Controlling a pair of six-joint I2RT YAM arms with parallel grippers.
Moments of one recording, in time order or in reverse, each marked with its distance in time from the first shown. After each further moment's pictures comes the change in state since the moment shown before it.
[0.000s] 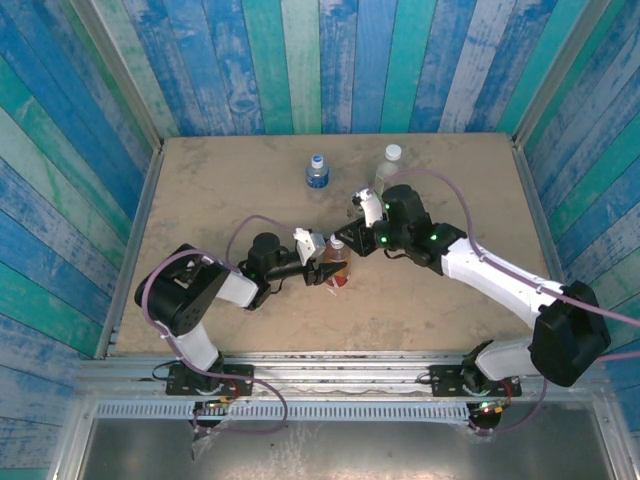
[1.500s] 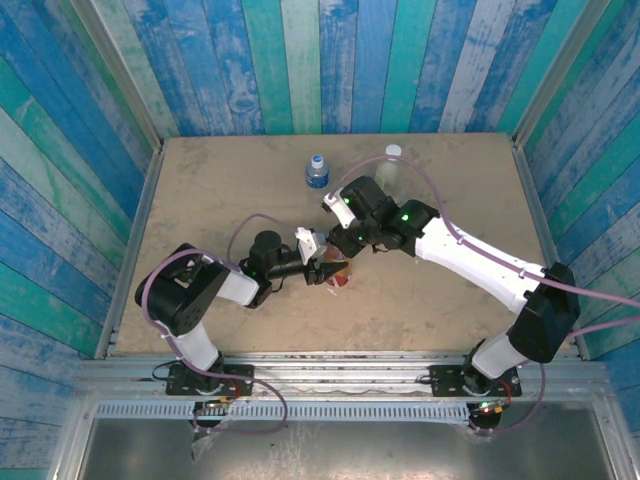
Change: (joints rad) left arm 0.000 0.002 0.020 -0.031 0.021 0.021; right arm 0.171 0.170 0.406 -0.524 0.351 -0.215
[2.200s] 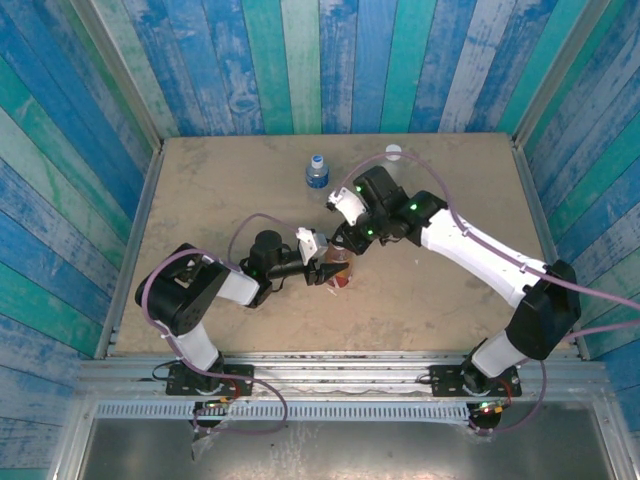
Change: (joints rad) left arm -0.001 0.000 0.004 -0.006 0.018 -0.002; right arm -0.111 0.010 0.004 -0.018 -0.282 -0.182
